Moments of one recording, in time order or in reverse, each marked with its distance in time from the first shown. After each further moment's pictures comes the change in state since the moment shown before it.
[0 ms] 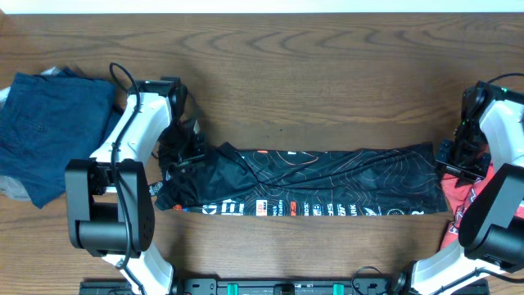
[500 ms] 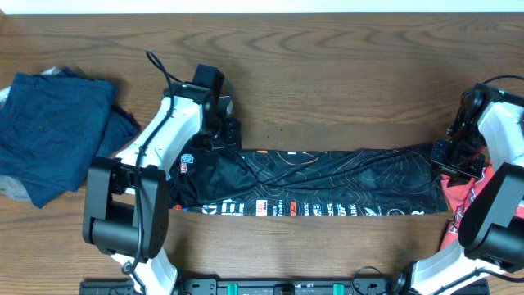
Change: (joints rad) left arm -0.183 0.003 0.000 0.322 0.000 -0.081; right arm 0.000 0.000 -0.024 0.025 -0.071 -0.047
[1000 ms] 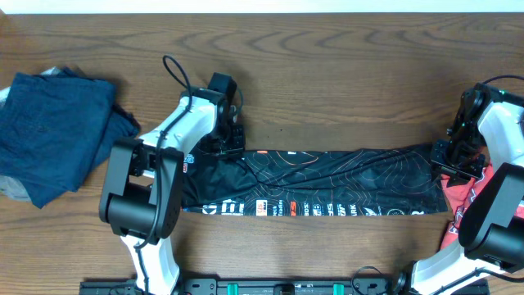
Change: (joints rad) left arm -0.039 0.121 0.000 0.033 -0.047 -0.064; right arm 0.000 0.000 0.000 0.000 -0.001 -0.002
